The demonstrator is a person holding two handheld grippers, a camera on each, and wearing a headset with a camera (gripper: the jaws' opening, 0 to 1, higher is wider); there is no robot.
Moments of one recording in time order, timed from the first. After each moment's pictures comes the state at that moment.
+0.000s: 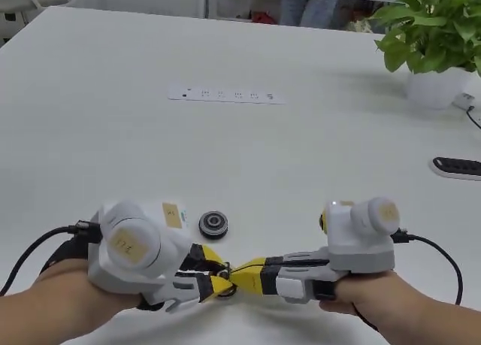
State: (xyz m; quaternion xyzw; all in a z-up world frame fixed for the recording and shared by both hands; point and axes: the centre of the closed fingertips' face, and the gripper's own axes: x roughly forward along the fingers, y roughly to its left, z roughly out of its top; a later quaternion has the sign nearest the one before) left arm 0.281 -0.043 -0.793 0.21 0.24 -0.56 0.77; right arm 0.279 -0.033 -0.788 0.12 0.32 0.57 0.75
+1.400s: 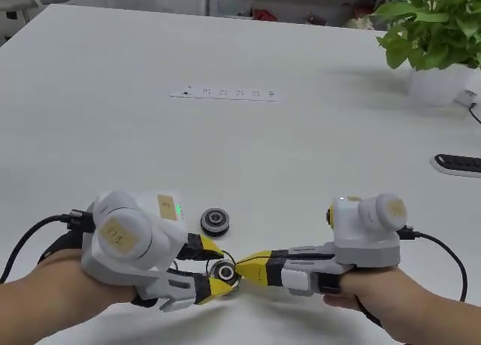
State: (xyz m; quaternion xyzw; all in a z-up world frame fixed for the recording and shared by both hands) left arm 0.274 -0.039 -0.783 0.21 0.23 -0.58 0.76; right arm 0.288 -0.041 -0.786 0.13 0.31 0.56 0.76
